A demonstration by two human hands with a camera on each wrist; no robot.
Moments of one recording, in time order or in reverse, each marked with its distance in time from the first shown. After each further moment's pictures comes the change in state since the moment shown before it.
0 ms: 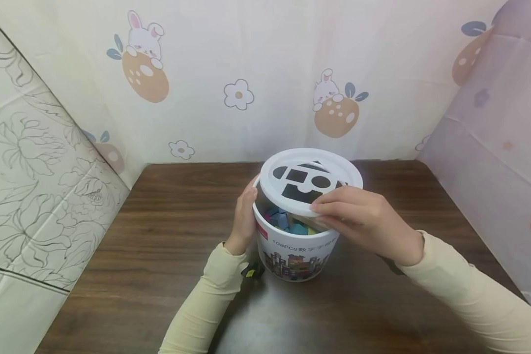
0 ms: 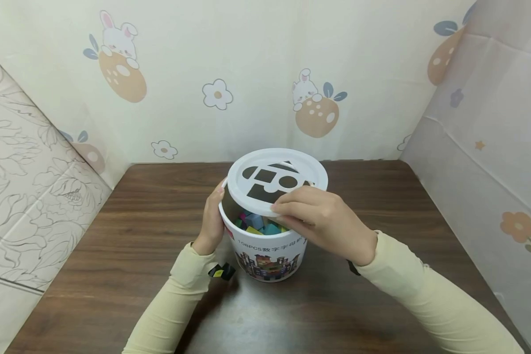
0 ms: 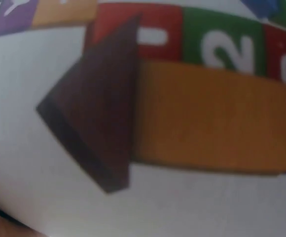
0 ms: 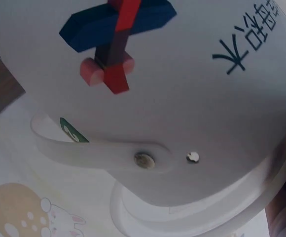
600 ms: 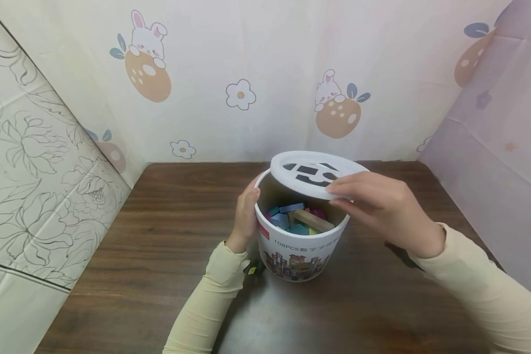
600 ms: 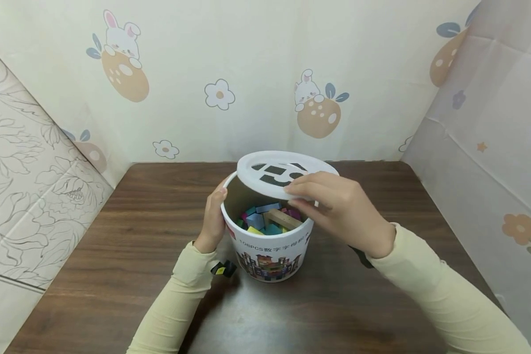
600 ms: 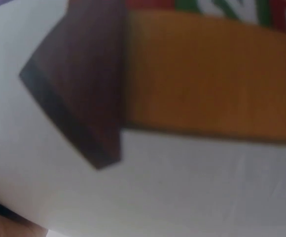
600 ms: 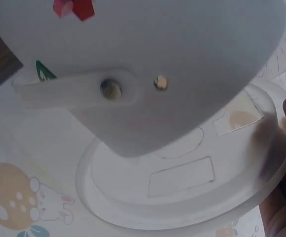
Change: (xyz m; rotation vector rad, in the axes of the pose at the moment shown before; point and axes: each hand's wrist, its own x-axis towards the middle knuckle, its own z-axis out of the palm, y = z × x) left_hand 0.001 -0.001 -0.002 0.023 -0.010 0.044; right_hand 0.011 0.005 -0.023 0.022 0.017 0.140
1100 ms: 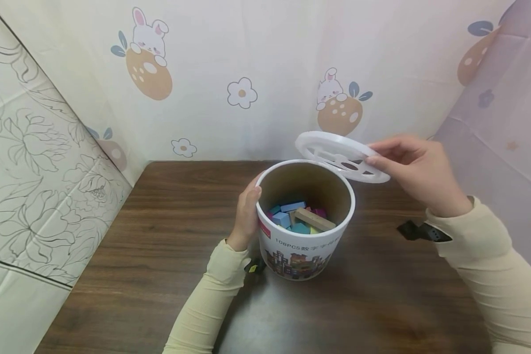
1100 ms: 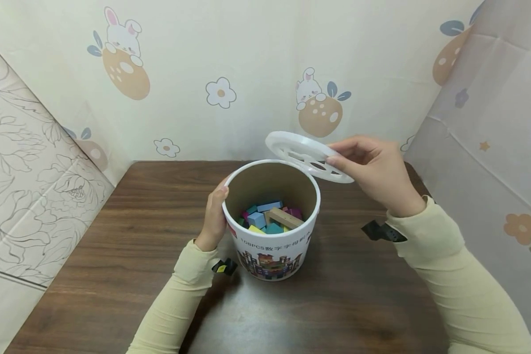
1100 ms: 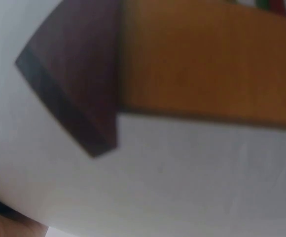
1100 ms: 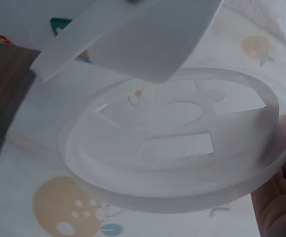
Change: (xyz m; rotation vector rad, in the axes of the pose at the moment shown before) left_hand 0.002 -0.001 0.000 0.000 0.000 -0.006; right_hand -0.003 0.052 -0.034 0.222 0.076 0.740
